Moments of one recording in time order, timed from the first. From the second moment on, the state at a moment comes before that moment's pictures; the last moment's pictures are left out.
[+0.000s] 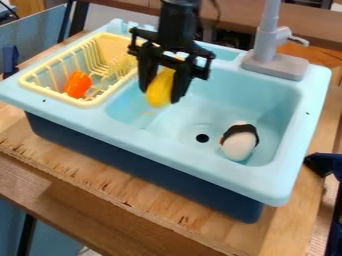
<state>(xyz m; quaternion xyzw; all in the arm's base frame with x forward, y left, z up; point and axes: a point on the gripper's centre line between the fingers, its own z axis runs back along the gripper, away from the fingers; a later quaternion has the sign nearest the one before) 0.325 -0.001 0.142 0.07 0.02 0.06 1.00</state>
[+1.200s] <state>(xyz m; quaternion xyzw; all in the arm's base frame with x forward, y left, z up) 0.324 -0.022 0.093 0.01 0.08 -0.09 0.99</state>
